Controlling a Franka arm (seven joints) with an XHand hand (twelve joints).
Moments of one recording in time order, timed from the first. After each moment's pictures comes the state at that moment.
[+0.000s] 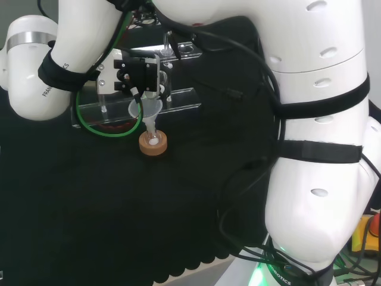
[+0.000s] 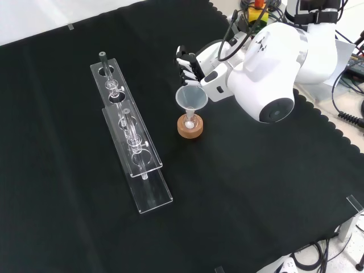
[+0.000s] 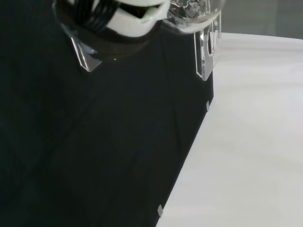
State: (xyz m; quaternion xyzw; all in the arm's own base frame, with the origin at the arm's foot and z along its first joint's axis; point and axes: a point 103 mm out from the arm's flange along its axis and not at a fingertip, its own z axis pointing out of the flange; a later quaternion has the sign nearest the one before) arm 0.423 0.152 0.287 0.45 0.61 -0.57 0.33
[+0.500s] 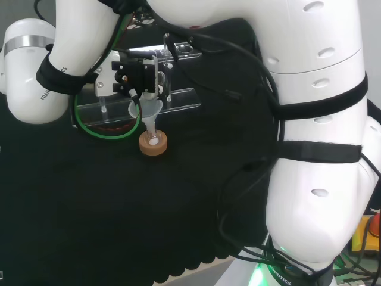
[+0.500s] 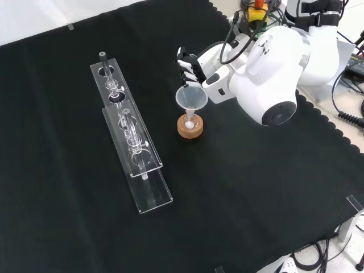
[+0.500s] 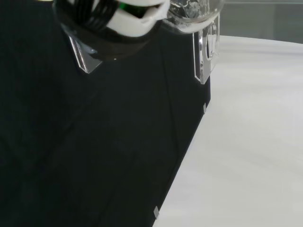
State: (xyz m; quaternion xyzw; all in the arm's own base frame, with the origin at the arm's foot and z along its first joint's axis) arm 0.422 0.156 0.285 0.45 0.61 -0.57 0.34
